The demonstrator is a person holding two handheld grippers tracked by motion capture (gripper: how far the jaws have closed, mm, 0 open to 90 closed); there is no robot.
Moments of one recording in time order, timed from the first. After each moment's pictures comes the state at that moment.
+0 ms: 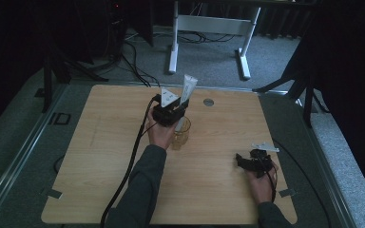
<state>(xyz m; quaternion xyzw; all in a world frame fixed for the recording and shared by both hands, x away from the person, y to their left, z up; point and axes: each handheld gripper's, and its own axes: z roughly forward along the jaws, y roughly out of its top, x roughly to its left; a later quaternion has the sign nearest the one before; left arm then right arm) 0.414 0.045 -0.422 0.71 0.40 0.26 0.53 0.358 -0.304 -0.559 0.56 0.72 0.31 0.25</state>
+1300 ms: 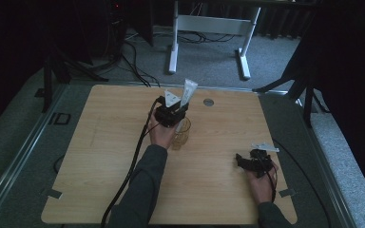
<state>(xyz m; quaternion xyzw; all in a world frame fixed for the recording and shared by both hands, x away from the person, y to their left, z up) 0.429 0.039 -0.442 0.72 0.41 0.26 0.49 0.358 -0.304 -0.559 0.56 0.72 0.31 0.24</state>
